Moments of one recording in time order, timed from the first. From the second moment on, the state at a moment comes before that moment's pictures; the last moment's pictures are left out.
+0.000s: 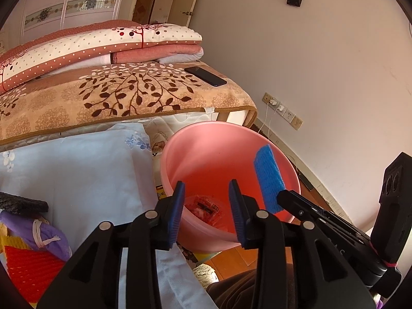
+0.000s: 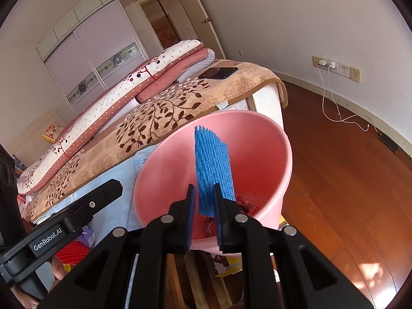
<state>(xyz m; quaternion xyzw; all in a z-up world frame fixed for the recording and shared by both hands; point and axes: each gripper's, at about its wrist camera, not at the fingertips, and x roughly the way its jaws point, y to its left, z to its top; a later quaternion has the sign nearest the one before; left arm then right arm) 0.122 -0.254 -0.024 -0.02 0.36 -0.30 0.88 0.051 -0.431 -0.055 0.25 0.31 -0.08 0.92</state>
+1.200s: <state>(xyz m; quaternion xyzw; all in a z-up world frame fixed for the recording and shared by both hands) 0.034 -0.122 0.023 -0.03 0.31 -0.24 0.92 -0.005 -0.298 -0.013 0.14 0.29 0.01 0.95</state>
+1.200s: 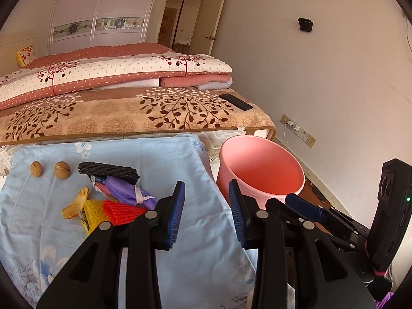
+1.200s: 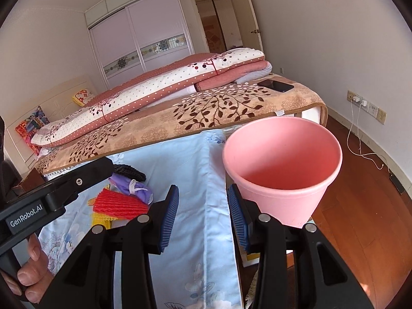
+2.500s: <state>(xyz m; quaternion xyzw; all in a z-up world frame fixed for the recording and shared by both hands) 0.032 0.022 -0.038 -0.09 0.38 -0.11 0.91 0.040 -0.163 -0.048 0.02 0.35 0.17 0.92</state>
